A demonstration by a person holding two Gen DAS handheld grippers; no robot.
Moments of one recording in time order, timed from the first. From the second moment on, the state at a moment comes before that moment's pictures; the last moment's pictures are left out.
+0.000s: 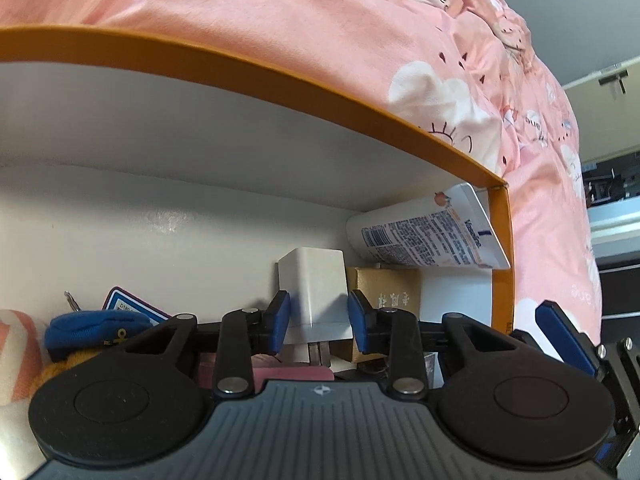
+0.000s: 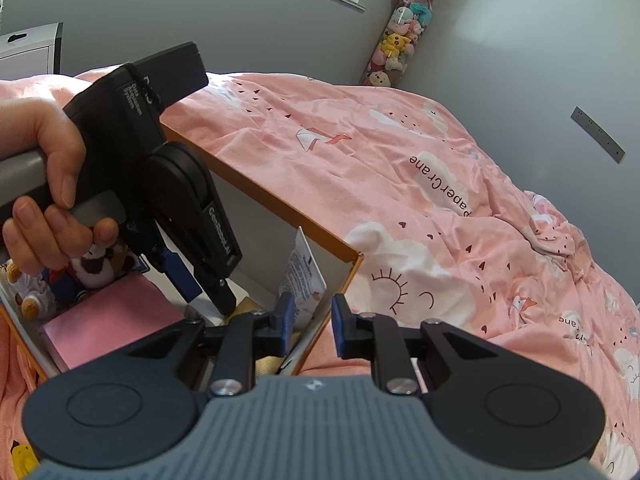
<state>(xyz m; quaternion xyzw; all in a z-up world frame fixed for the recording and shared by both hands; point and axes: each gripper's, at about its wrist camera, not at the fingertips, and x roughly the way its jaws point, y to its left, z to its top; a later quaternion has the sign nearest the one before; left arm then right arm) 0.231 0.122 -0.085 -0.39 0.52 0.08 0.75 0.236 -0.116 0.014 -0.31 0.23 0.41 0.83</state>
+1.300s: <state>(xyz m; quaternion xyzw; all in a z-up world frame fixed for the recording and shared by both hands) 0.034 0.054 0.050 -0.02 0.39 -0.02 0.92 0.139 -0.136 0.035 -0.21 0.28 0.43 0.84</state>
